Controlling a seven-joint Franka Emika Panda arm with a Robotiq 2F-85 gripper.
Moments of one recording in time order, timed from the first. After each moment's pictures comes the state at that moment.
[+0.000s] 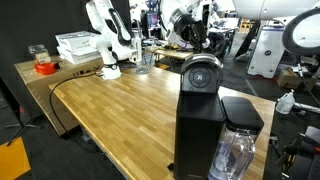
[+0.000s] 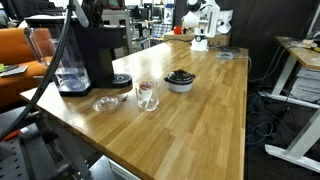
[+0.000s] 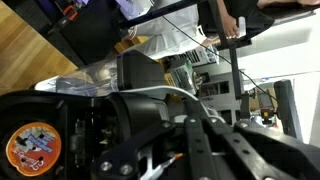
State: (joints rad) arm 0.08 1.11 0.21 -0.41 0.68 0.58 -0.27
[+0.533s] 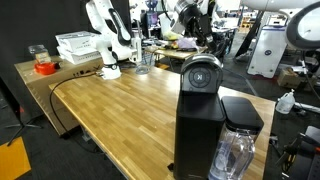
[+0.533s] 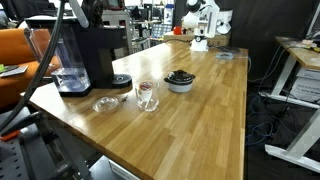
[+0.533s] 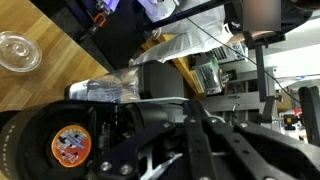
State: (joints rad) arm 0.07 1.07 0.23 -0.35 0.52 0.58 -0.34
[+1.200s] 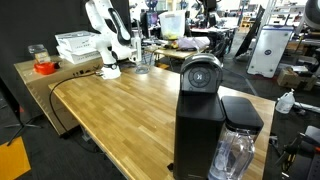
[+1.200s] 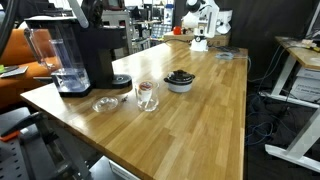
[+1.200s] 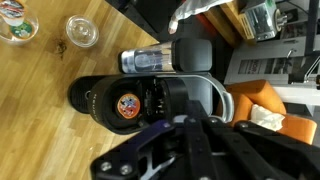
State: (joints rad) arm -0.04 0.90 0.23 -0.35 0.39 0.73 -0.36
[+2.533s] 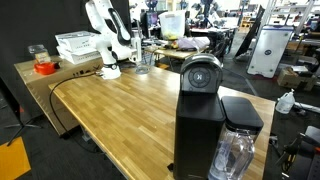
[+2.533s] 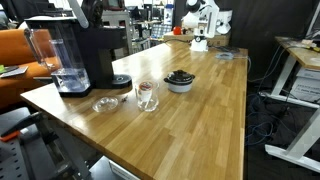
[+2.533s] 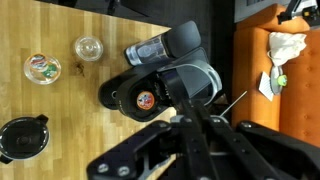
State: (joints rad) arm -0.21 0.74 0.22 -0.36 0.51 0.74 0.01
